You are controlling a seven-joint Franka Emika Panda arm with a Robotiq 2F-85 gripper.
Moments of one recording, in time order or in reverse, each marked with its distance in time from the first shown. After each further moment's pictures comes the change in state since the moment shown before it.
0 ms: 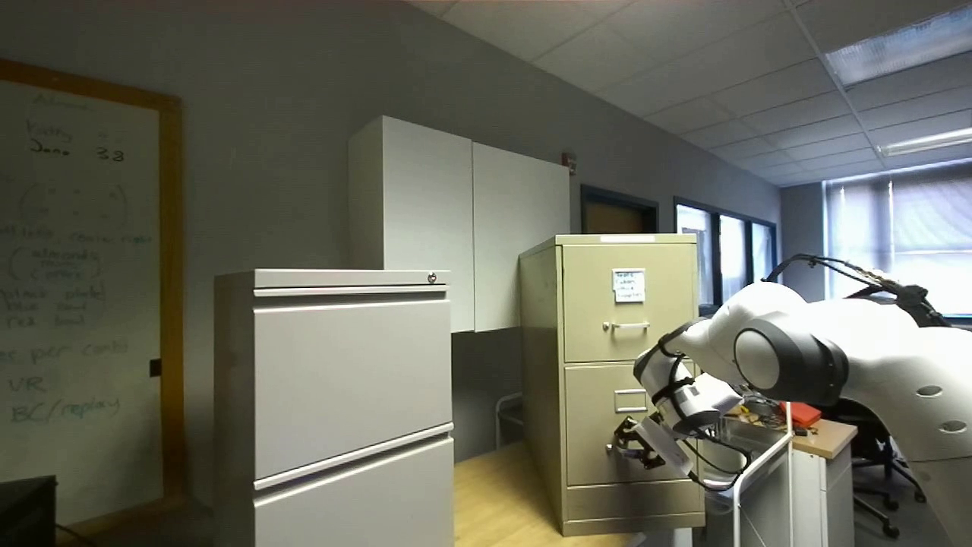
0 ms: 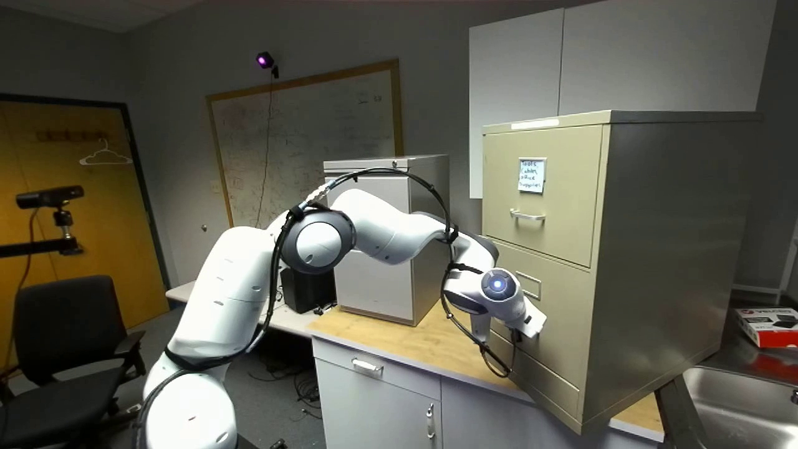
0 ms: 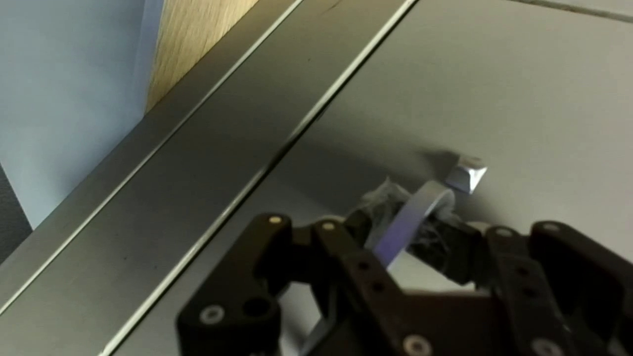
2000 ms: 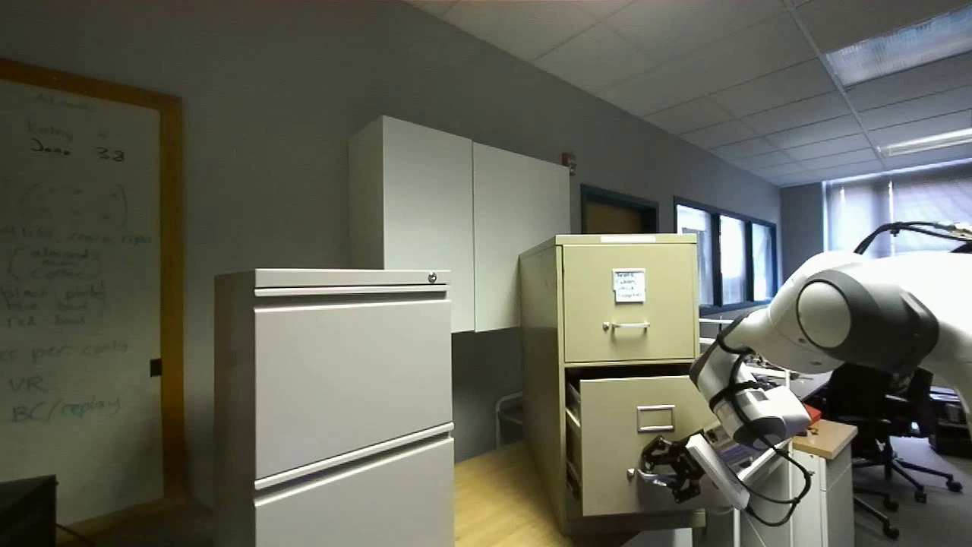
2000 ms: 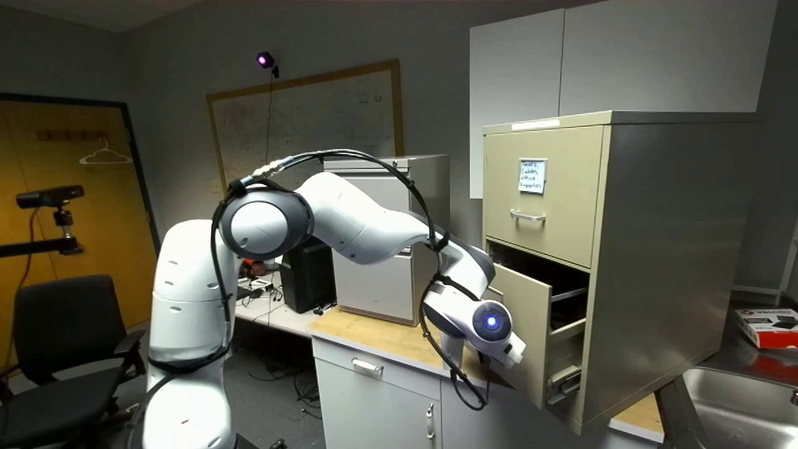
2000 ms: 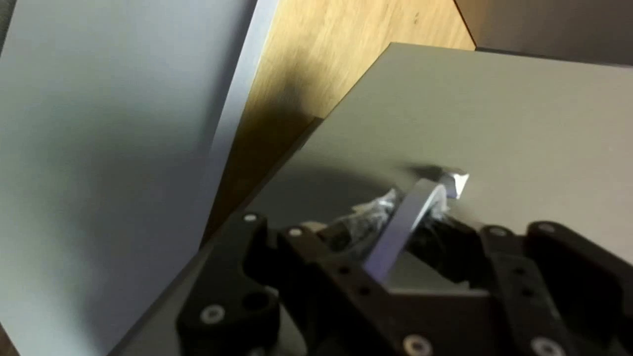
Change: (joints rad) arm -0.077 -0.271 -0.031 -0.383 0.041 -0.322 -0.231
